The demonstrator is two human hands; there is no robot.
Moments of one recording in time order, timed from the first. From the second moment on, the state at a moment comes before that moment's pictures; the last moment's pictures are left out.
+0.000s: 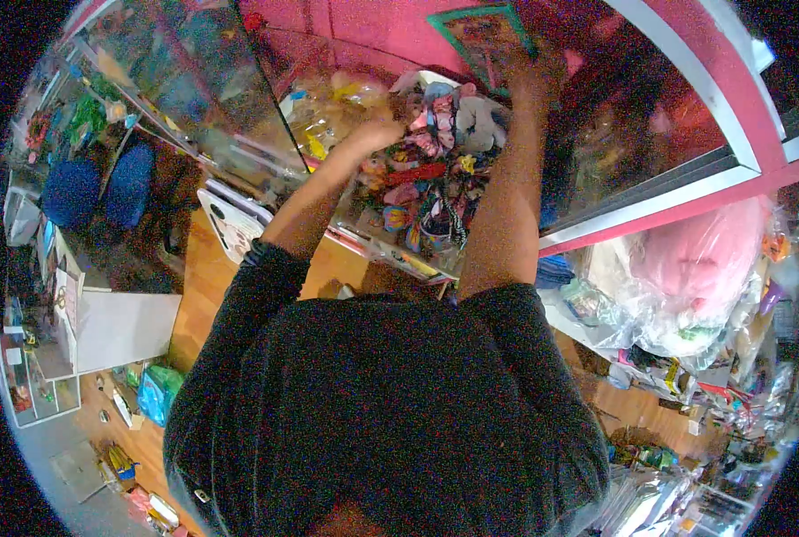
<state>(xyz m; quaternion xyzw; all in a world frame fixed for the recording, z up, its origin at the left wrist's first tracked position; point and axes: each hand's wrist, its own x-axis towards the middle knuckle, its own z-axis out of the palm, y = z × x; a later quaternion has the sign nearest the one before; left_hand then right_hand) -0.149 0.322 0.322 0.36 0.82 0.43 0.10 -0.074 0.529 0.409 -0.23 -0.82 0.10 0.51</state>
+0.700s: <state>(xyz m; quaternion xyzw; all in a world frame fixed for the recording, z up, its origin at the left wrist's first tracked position) -0.221 0.443 0.280 0.53 0.72 0.39 0.24 -0.068 0.537 0.373 -0.44 -0.79 0.13 0.41</state>
